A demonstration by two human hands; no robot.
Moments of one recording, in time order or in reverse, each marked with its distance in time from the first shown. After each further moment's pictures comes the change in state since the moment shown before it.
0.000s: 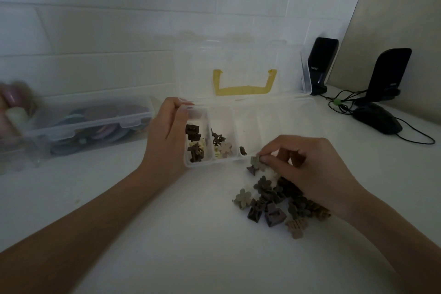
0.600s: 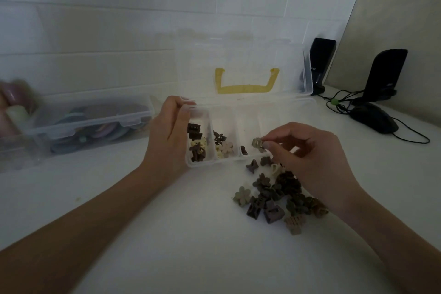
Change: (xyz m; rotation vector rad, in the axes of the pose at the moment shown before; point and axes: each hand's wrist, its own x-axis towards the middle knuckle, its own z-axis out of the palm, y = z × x) left_hand -0.003 0.002 0.001 -0.019 -0.020 0.038; right_hand 0.001 -0.008 0.004 0.286 0.173 0.058
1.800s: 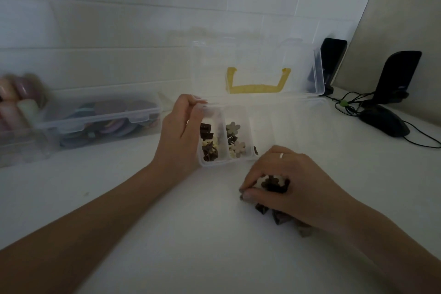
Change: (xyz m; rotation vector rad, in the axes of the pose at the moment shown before) left_hand -0.002 0.003 0.001 -0.020 -0.022 -0.047; right_hand -0.008 -0.008 0.015 -0.277 -0.461 -0.223
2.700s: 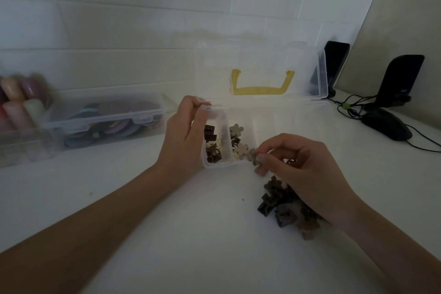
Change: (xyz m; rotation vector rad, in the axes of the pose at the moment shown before) left_hand 0.000 -0.001 -0.001 0.015 -0.004 0.020; right_hand 0.007 -0.006 -0.001 0.521 0.271 0.226
